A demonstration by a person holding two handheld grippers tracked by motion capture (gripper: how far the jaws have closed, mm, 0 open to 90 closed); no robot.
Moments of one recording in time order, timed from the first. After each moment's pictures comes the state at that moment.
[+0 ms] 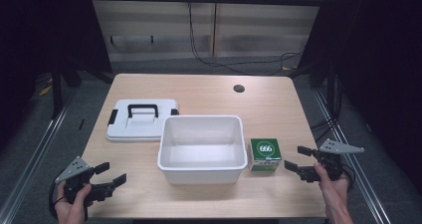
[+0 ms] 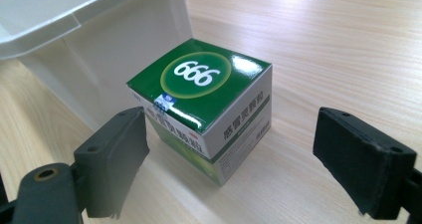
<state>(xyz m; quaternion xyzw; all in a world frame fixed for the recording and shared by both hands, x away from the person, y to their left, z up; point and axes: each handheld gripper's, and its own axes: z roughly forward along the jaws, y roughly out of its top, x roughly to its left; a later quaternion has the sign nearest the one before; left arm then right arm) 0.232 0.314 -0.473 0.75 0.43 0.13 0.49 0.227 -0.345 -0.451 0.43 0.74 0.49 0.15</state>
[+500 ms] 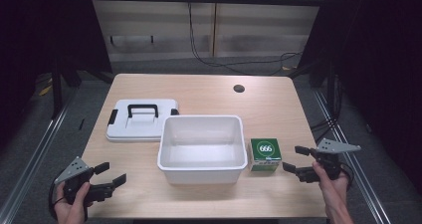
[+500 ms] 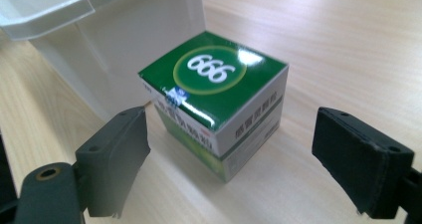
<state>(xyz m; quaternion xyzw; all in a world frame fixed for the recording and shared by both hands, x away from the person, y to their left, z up) 0.230 0.314 -0.471 0.75 0.42 0.13 0.49 0.228 -0.338 -0.443 0.40 0.77 0.47 0.15</state>
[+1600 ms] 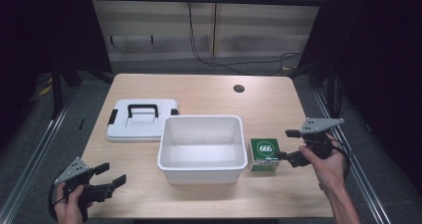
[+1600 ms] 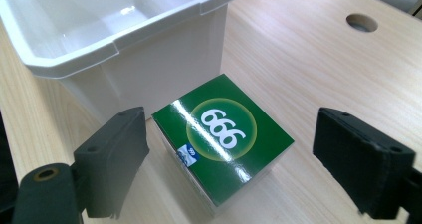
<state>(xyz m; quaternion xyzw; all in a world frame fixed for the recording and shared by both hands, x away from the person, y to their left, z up) 0.229 0.315 -0.472 0.75 0.43 0.13 0.49 0.266 -0.301 -0.387 0.33 0.85 0.39 0.15</state>
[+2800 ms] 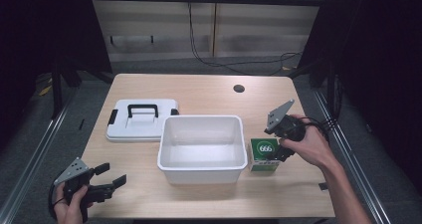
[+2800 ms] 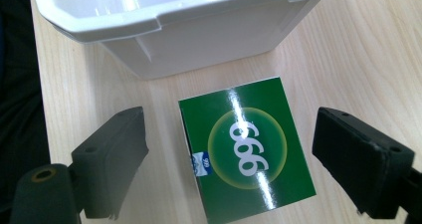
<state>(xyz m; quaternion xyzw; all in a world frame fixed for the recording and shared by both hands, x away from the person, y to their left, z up) 0.228 0.314 -0.472 0.75 0.42 0.13 0.49 0.314 -0.243 -0.368 0.16 0.96 0.22 0.05</state>
